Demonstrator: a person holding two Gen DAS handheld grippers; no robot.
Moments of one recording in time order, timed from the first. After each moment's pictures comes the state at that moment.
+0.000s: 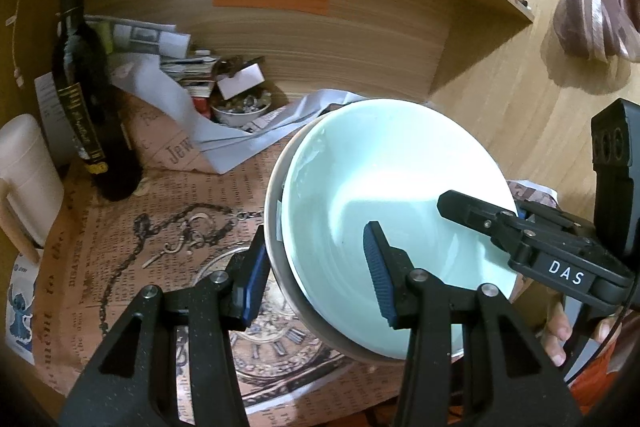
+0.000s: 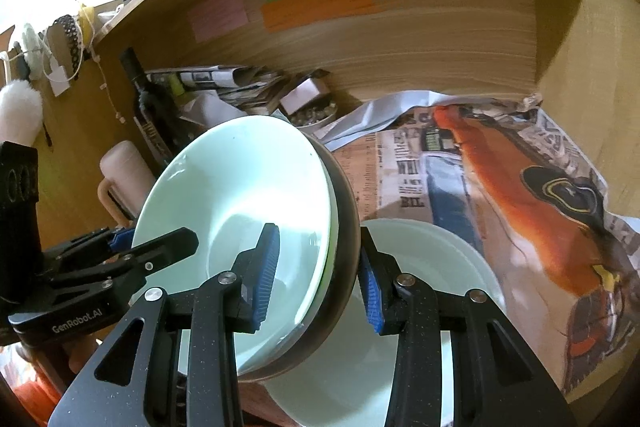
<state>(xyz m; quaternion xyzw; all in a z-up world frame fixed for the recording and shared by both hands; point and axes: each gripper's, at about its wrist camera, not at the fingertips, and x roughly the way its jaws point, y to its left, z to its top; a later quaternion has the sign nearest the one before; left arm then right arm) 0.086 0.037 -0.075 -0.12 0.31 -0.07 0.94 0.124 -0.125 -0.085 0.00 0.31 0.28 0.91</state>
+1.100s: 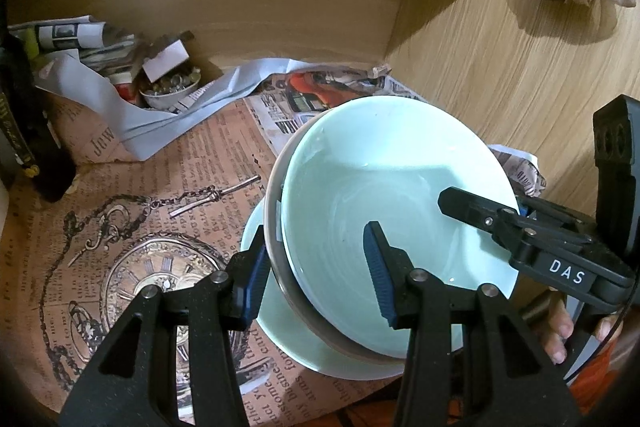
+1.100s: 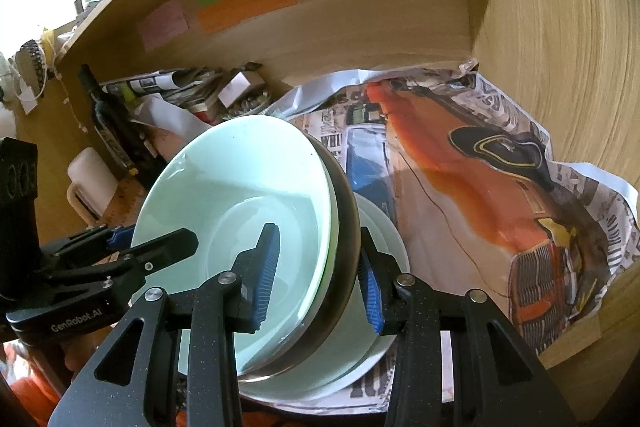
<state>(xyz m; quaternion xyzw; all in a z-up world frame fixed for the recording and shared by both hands) 0.114 -0.028 -0.090 -0.10 0.35 -0.13 0.92 0.128 -0.192 -0.101 0.03 0.34 0.22 0.92</state>
